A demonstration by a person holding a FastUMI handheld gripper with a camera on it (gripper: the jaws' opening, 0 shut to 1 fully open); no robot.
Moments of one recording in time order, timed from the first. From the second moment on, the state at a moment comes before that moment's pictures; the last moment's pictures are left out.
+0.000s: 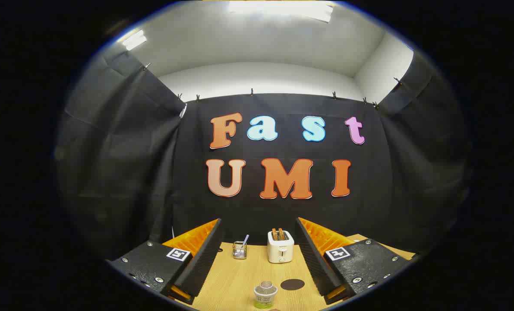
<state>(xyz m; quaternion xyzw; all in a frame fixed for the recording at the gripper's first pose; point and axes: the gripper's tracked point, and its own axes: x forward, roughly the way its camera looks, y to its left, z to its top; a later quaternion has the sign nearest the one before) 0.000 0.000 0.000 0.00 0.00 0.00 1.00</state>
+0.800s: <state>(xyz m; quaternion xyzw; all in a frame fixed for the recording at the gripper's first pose) -0.002 -0.011 -0.010 -0.02 0.00 -0.03 1.00</state>
